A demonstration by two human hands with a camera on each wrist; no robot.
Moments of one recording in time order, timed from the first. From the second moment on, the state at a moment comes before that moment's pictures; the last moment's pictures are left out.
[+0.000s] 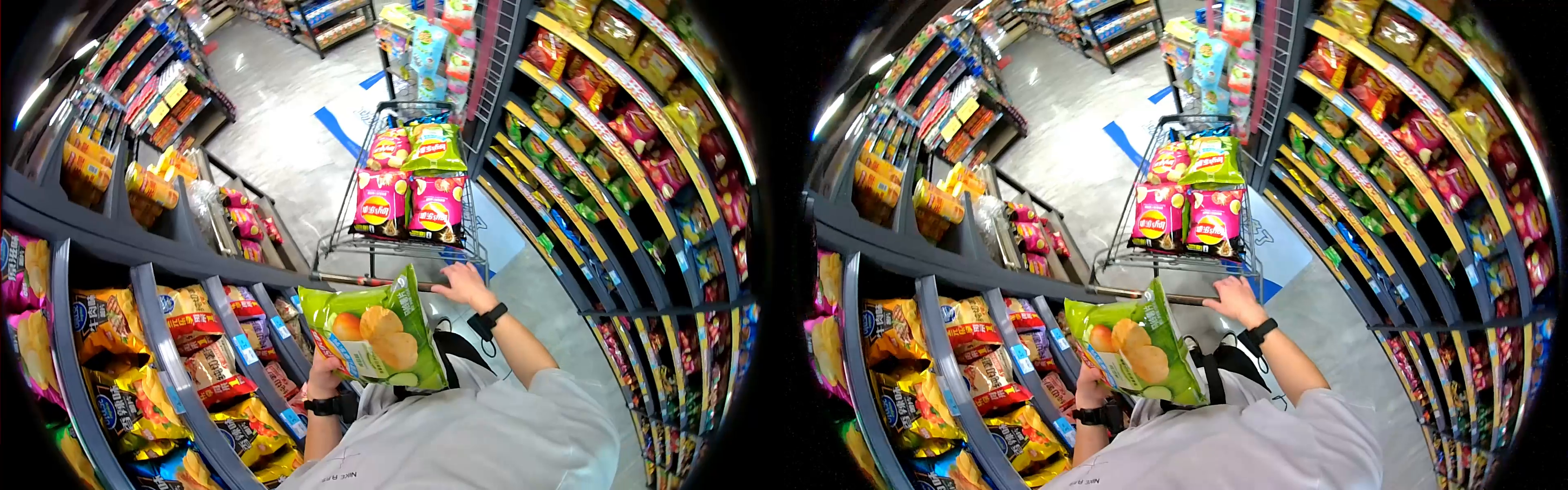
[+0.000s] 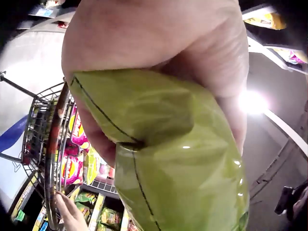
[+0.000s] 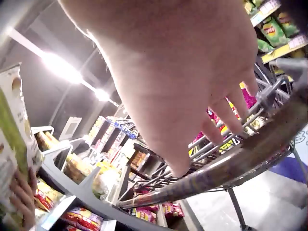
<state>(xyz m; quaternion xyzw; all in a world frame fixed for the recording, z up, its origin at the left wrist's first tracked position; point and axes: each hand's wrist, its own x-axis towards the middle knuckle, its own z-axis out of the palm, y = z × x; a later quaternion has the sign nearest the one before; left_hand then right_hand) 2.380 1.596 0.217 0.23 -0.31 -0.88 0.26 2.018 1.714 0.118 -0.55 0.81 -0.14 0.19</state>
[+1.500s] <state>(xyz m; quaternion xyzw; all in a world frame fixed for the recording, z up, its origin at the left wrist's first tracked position) 2.165 1.442 0.207 0.14 -0.41 -0.90 0.00 2.051 2.119 0.078 0.38 0.76 -0.49 0.20</state>
